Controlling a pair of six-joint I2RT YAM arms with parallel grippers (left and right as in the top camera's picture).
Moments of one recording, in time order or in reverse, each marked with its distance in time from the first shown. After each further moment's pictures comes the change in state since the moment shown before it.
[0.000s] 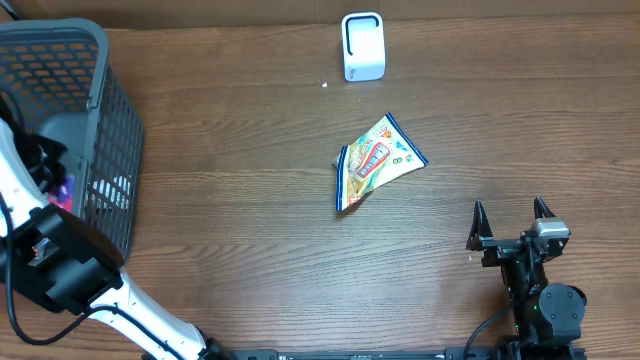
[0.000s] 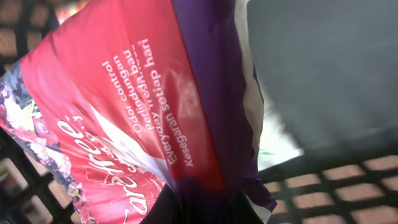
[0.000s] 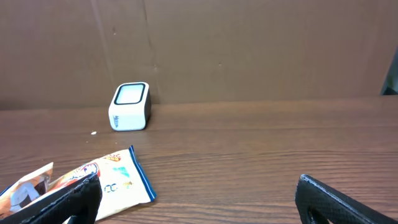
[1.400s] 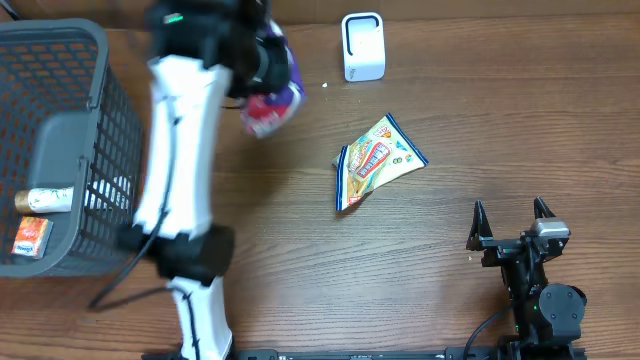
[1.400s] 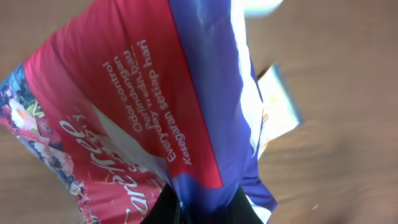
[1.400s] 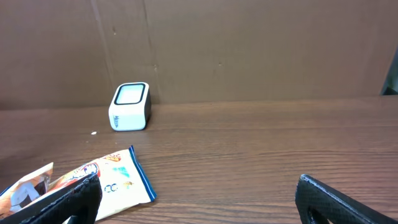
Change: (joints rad) left arm -0.924 -0.002 0.443 -0.149 0.285 0.212; right arm 0.000 0.000 0.000 0.001 0.000 0.000
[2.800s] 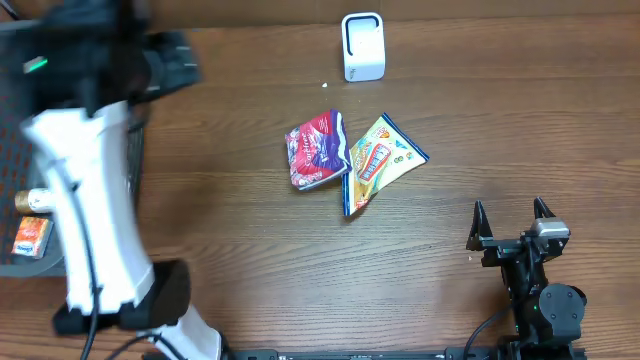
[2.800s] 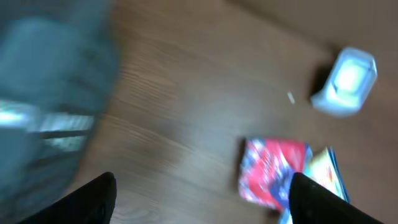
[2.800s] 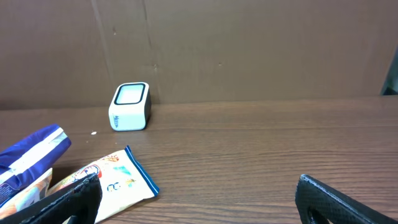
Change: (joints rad) left arm 0.325 -0.294 -0.007 -0.026 -0.193 -0.052; right arm 0.000 0.000 0.000 0.000 0.000 0.000
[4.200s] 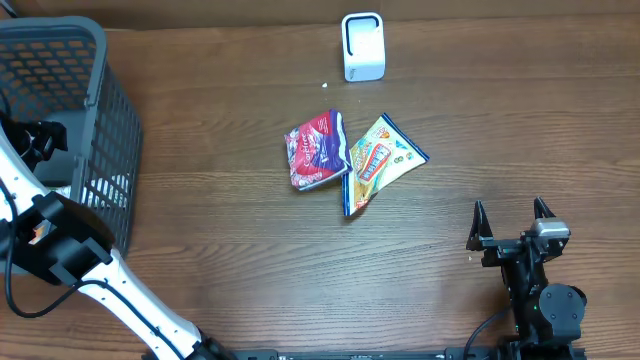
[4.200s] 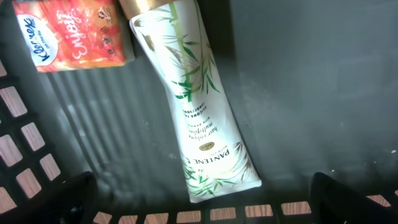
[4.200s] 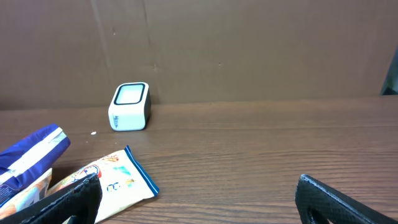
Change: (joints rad) left arm 0.622 0.586 -0.006 0.003 -0.021 -0.319; right arm 0.000 0.000 0.000 0.000 0.000 0.000
